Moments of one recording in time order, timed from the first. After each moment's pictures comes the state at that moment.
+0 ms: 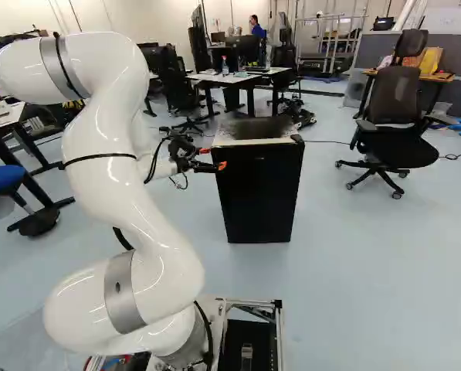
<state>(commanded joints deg) 26.7 -40.0 -54.2 73.3 71.5 -6.7</state>
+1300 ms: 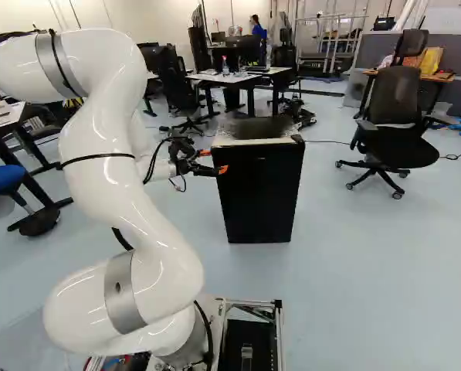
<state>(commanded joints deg) 27.3 -38.5 -51.5 77.7 71.5 -6.7</state>
